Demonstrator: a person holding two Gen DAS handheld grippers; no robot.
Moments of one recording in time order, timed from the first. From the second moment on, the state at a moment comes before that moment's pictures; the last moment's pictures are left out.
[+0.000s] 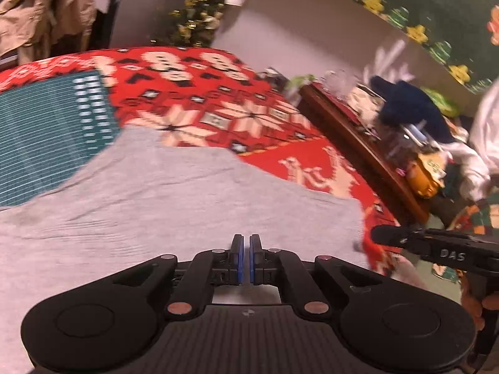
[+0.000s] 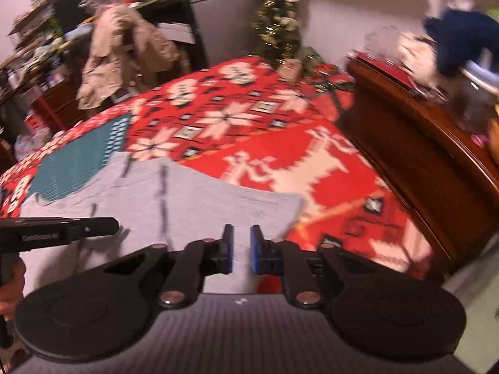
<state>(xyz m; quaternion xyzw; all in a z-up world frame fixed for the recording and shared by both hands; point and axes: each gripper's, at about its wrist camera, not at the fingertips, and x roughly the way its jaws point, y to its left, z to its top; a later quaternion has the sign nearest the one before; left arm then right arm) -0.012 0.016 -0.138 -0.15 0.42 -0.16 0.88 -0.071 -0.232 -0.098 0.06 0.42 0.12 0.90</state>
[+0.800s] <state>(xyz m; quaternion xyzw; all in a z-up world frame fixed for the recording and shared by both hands) 0.005 -0.046 -0.155 -0.16 0.45 -0.23 0.85 -0.063 -0.225 -0.129 0.08 0.47 0.08 0.88</state>
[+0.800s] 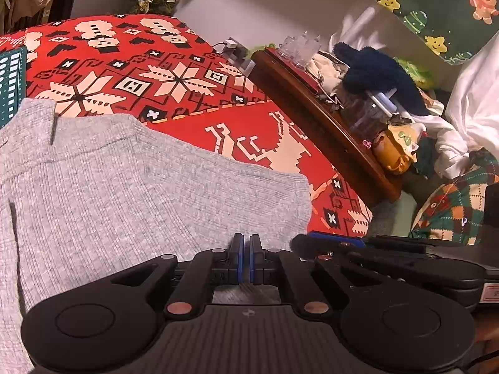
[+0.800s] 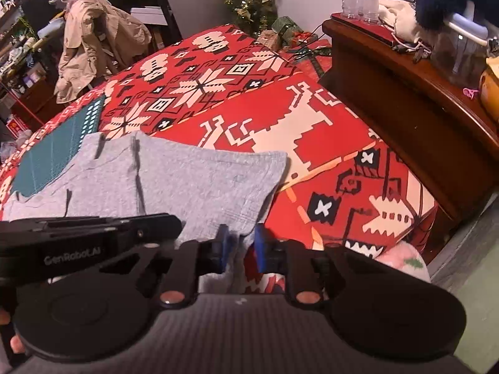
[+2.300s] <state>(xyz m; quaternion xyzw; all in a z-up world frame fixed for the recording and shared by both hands) -0.180 0.188 -0.119 -0.32 0.34 -0.02 0.88 -0.131 0.045 -0.068 -0.05 0.38 0.42 0.82</state>
